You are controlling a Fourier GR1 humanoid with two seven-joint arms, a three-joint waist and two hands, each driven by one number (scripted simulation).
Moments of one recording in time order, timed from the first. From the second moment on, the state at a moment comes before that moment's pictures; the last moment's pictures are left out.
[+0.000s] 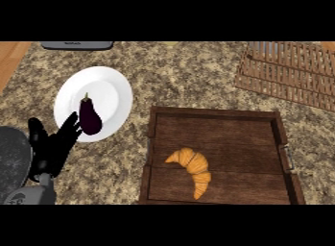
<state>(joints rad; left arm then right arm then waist) -0.08 0.17 0.09 -1.33 0.11 -0.01 0.30 -1.07 -0.68 -0.32 -1.10 0.64 0.34 0.47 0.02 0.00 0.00</state>
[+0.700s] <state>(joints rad) -0.05 0.16 0.08 -1.36 0.10 -0.02 0.30 -1.17 -0.71 -0.30 -0.67 0.74 0.11 0.20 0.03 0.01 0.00</state>
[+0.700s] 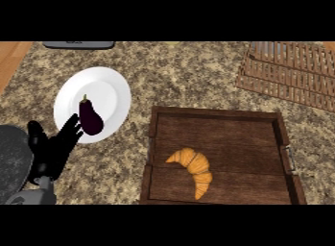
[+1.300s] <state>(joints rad) -0.08 0.16 0.09 -1.35 0.10 -0.02 0.31 -1.22 -0.73 -0.28 -0.53 0.77 0.08 0.08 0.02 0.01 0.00</state>
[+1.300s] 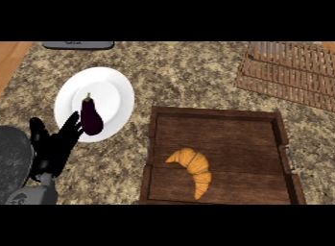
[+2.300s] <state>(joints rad) -0.05 0.15 0.09 -1.35 0.09 -0.02 0.28 -1.30 -0.77 -0.62 -0.47 0.45 -0.10 0.15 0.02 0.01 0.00</state>
